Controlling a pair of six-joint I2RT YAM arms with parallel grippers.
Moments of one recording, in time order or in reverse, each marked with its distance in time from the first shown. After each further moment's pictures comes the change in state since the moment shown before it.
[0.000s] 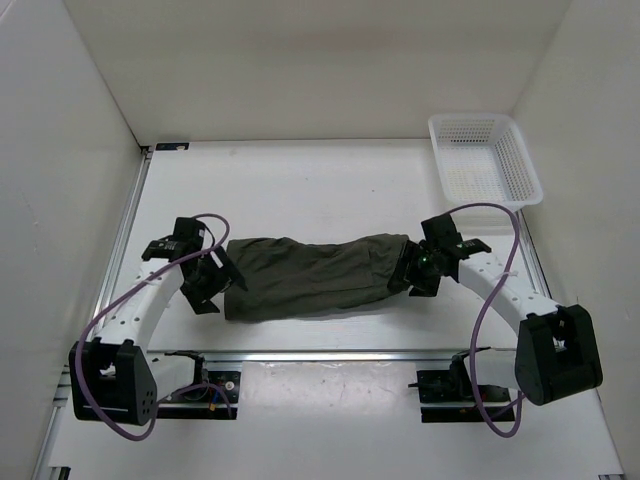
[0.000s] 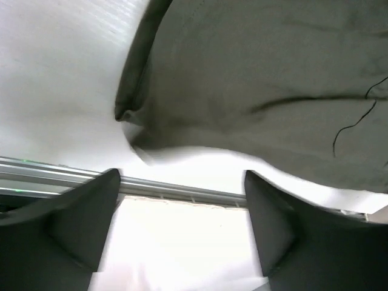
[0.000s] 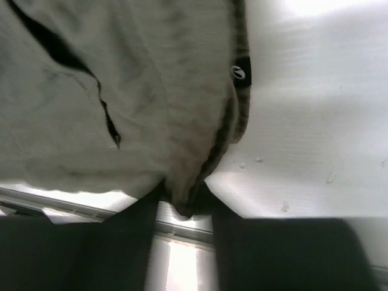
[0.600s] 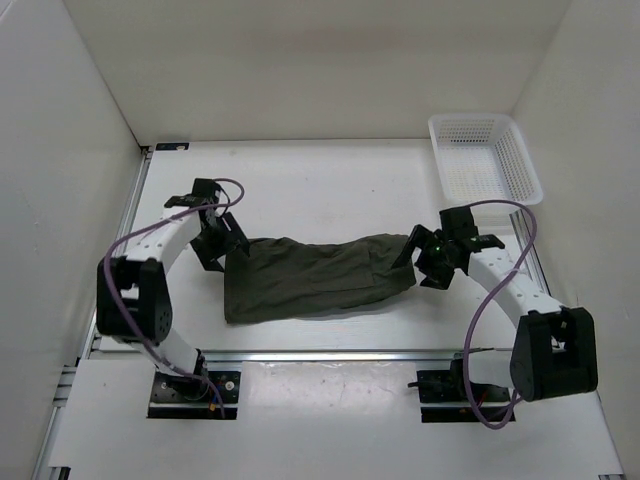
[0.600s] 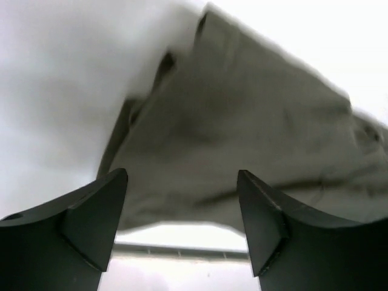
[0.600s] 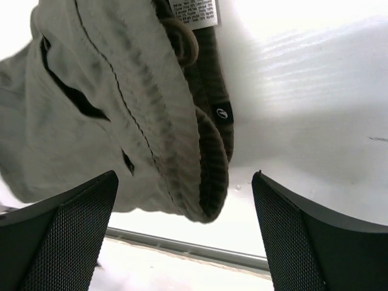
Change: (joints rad) left arm -0.029 0.397 0.299 0.109 -0.105 0.043; right arm -0.124 0.004 0.040 0.024 -0.023 0.005
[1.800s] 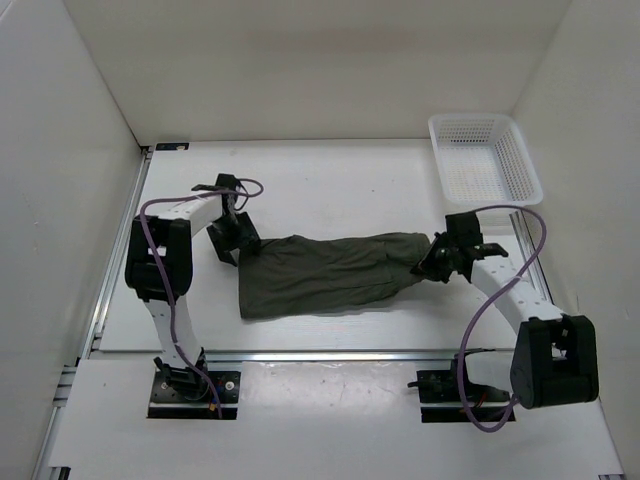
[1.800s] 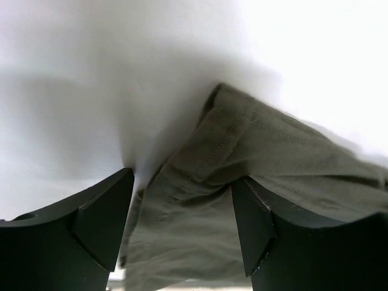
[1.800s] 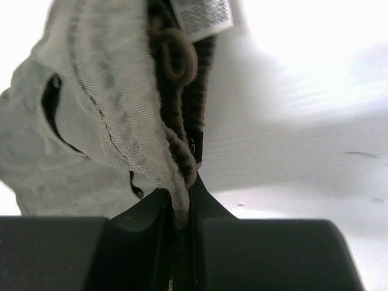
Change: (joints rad) left arm -0.033 0.398 0.223 0.049 -0.026 0.064; right arm -0.050 -0.029 -0.113 0.148 0.047 0.085
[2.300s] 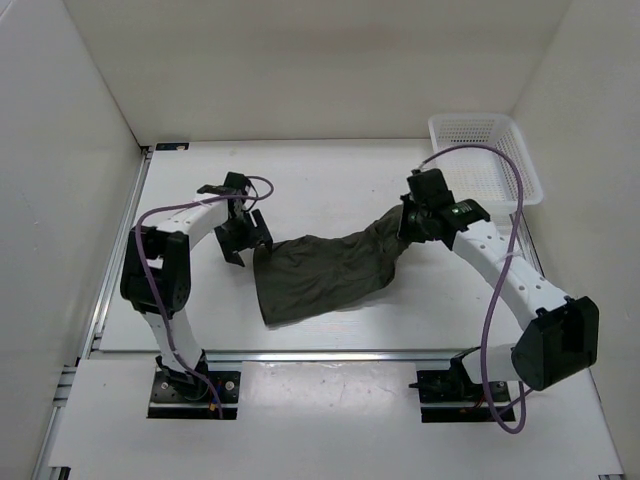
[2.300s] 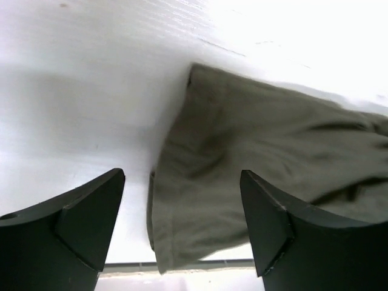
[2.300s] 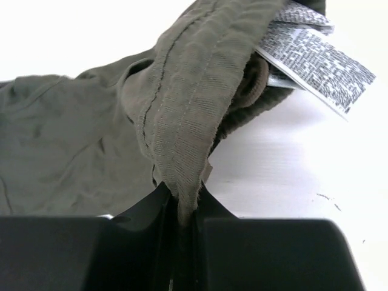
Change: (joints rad) left arm -0.096 -0.115 -0.057 -0.013 0.032 -0.043; right arm 0.272 0.102 0.484 -0.264 0.285 -0.259
